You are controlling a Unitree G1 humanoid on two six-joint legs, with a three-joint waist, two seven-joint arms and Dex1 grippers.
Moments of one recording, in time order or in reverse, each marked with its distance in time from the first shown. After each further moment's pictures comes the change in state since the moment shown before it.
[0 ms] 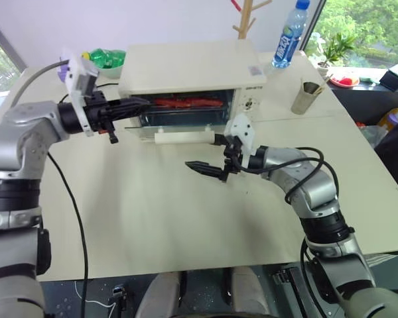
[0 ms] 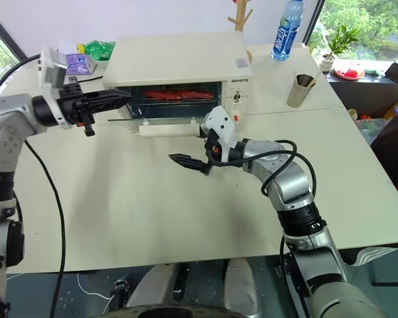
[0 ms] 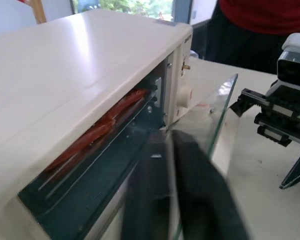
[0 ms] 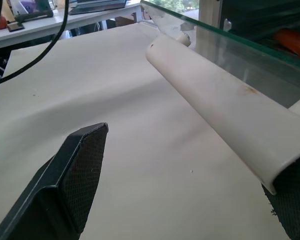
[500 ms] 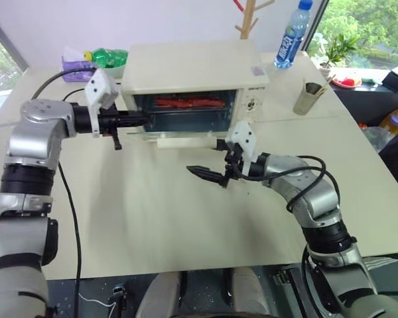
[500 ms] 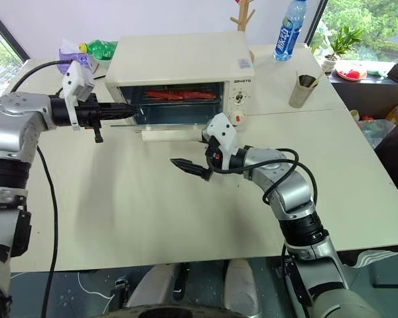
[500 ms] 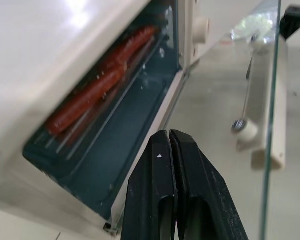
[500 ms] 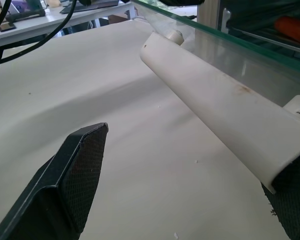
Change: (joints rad) left arm -0.068 -0.026 -0.126 0.254 0.262 -0.280 -0.149; right arm 0.069 -0.011 -0.004 -0.067 0.001 0.013 -0.047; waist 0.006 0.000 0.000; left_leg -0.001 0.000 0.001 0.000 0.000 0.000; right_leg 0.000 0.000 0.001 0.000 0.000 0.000
